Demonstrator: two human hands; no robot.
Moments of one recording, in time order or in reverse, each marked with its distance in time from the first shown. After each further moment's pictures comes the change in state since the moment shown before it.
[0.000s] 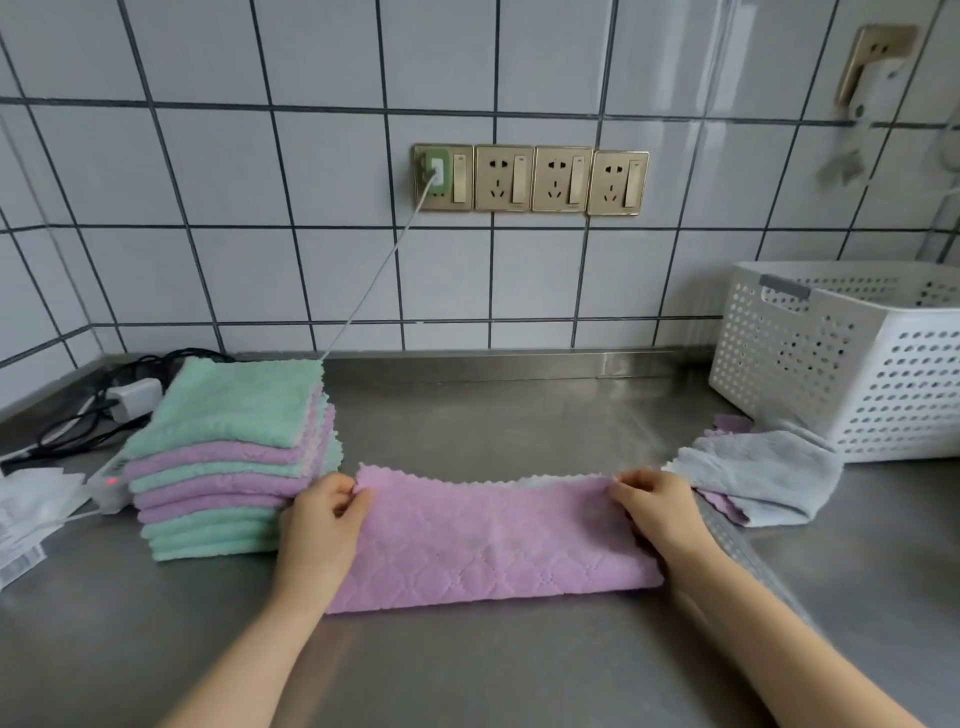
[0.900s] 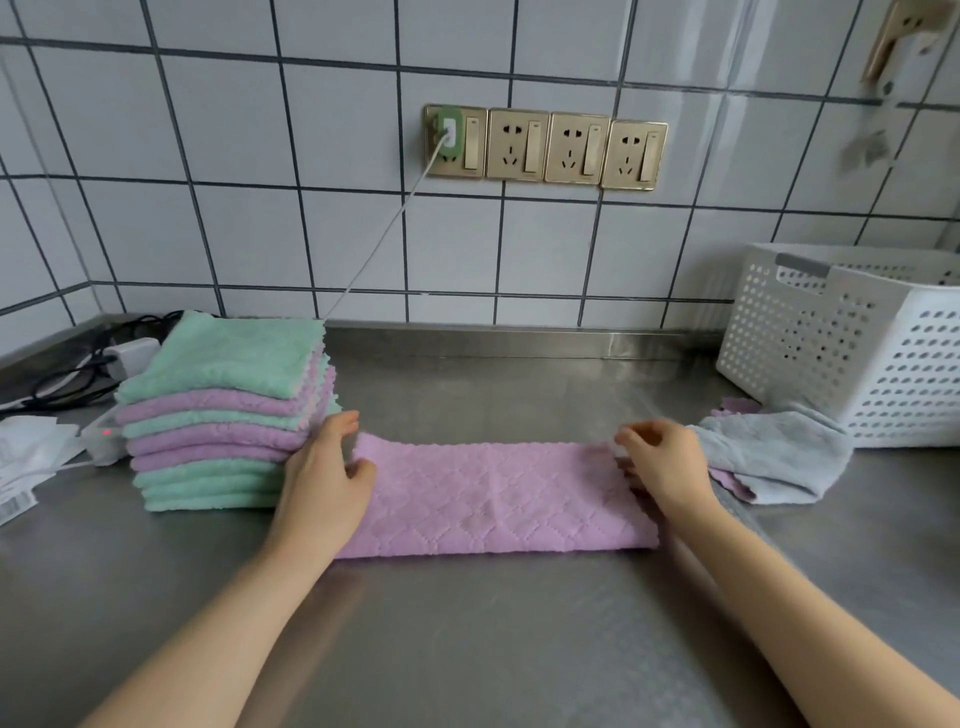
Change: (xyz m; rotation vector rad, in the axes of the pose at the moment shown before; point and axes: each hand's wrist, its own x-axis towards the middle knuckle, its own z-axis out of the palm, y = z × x) left_hand -0.002 0.003 -0.001 0.099 -0.067 0.073; right_hand 0.006 -0.020 -0.001 -0.099 0.140 -0.065
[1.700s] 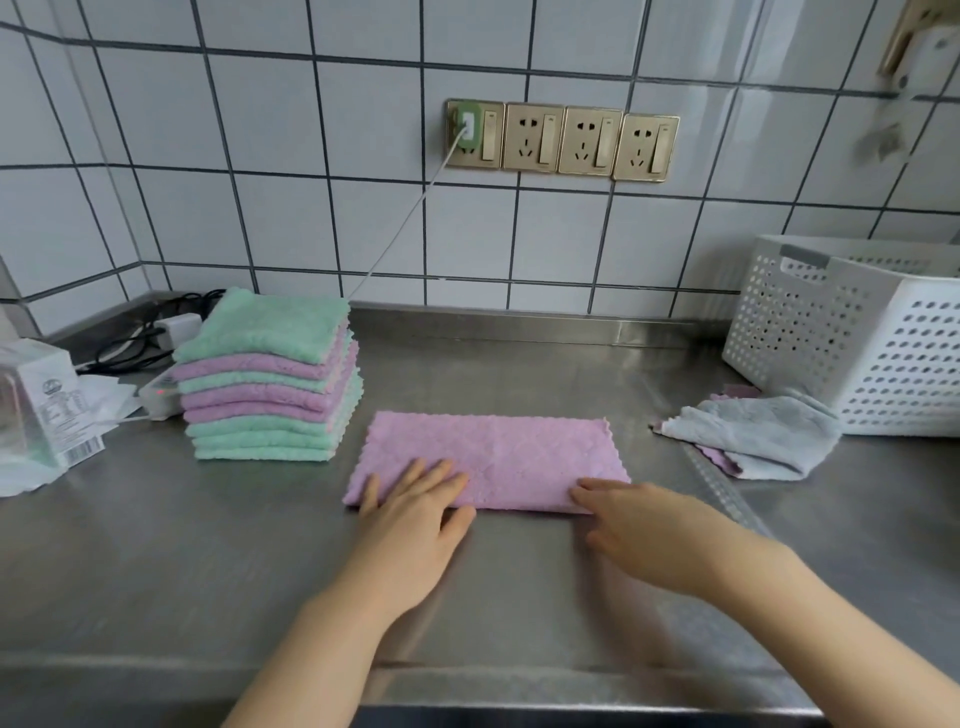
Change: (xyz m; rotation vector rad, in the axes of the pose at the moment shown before) left_hand -0.088 0.049 0.009 0.375 -0.458 0.136; right_hand -0.095 -0.024 -0.043 -0.975 -0.739 -0.511
